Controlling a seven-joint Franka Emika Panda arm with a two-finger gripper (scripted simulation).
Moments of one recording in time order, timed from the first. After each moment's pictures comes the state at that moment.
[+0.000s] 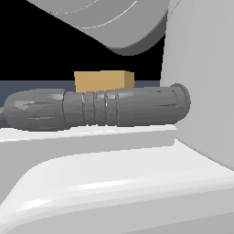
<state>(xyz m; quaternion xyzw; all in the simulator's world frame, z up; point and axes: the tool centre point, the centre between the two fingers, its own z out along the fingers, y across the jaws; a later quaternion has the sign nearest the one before) 0.062 -0.257 0.068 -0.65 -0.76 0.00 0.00</state>
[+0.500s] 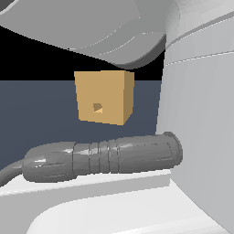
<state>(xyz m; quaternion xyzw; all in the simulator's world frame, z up) 0.062 -0.258 0.052 -0.65 -0.76 0.00 0.00</state>
